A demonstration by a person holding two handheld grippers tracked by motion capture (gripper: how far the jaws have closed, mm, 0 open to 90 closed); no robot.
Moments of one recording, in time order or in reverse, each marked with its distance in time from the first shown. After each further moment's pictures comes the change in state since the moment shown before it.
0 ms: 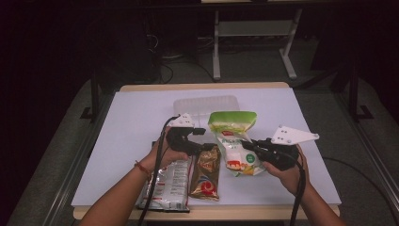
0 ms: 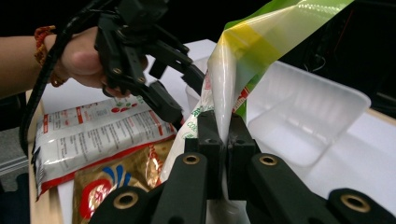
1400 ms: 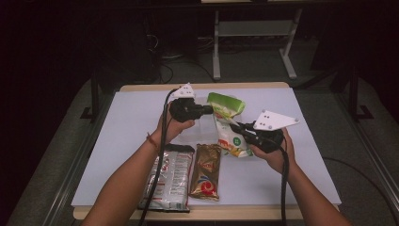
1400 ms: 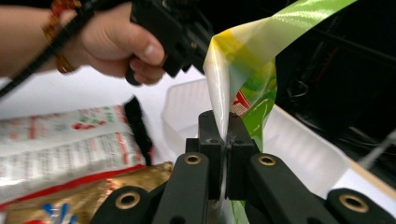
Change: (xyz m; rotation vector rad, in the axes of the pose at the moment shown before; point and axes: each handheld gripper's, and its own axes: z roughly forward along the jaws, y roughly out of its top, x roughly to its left) left arm 0.047 0.062 0.003 -0.100 0.067 0.073; right arm -0.012 0.032 0.038 -0.016 -0.050 -0.169
